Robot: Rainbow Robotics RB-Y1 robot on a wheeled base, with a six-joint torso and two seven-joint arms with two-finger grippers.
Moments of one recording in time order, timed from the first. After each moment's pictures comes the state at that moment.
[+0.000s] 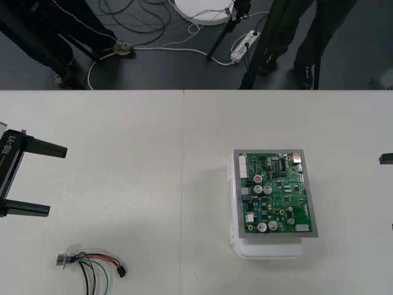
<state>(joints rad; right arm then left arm) 0.29 -1.08 -0.35 -1.84 0.79 -1.44 0.14 0.00 1.01 0.25 -1.91 -1.08 -1.53 0.32</state>
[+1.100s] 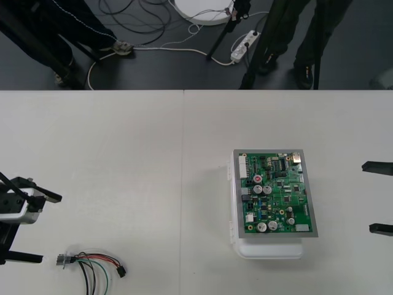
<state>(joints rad) 0.18 -1.20 0.13 -1.57 0.38 -1.37 0.56 0.20 1.07 0.25 -2.22 -1.51 -1.54 0.41</state>
